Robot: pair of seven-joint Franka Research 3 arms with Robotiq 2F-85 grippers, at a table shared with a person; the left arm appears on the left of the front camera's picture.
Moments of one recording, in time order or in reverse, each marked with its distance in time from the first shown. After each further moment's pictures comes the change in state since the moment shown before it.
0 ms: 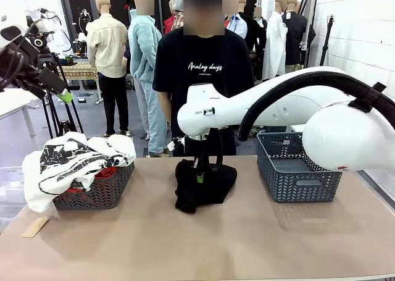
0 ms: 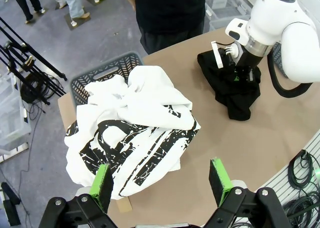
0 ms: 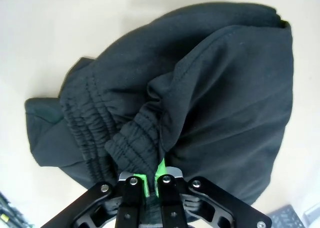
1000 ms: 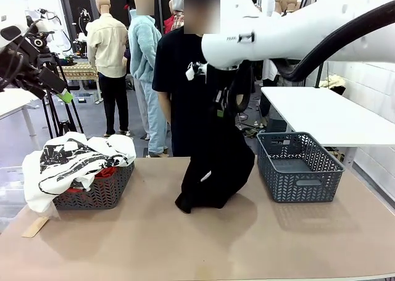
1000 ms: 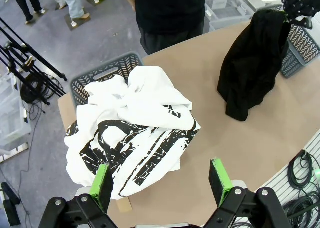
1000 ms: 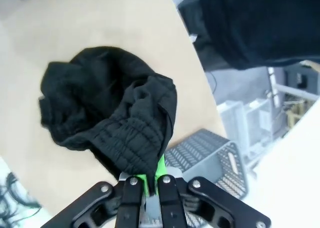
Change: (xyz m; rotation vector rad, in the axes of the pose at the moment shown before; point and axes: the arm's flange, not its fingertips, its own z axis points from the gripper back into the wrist) left arm 0.000 0.000 0.000 0.000 -0.001 0.000; right arm -0.093 0.022 0.249 -0.294 -0.202 -0.054
